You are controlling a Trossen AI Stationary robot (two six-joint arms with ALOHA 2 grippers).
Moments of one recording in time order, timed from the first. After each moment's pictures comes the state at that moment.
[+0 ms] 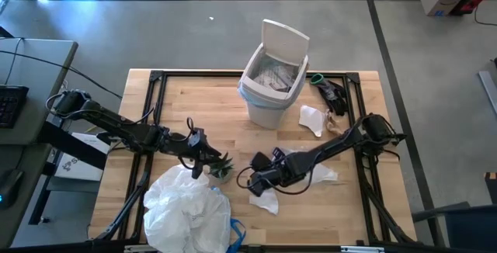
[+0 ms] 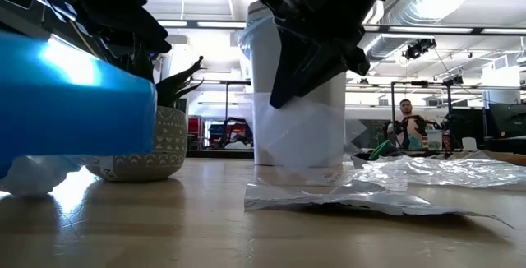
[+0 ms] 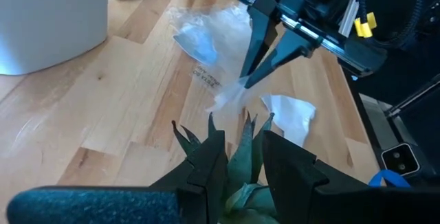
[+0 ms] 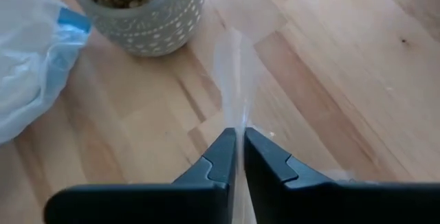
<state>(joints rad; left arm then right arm) -0.32 1.04 0.47 0.10 -0.22 -0.50 0.37 1.97 1.44 -0.59 0.40 0.87</state>
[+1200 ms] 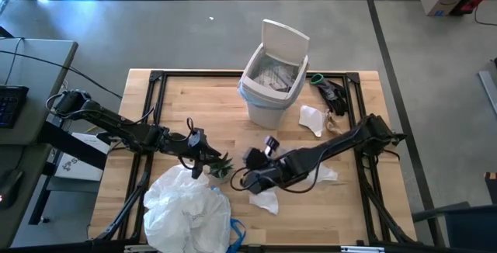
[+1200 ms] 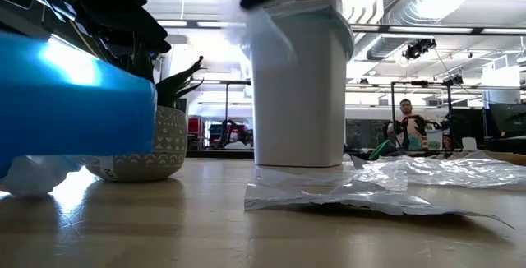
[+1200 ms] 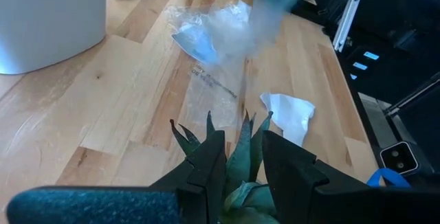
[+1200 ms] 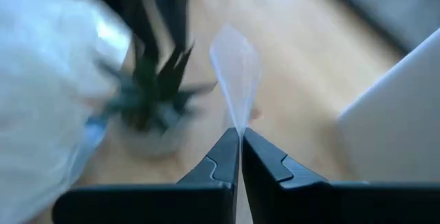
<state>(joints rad) -0.32 1.04 0.47 0.10 -0.22 -0.50 0.39 1.97 1.75 -0.78 0.70 0.64</state>
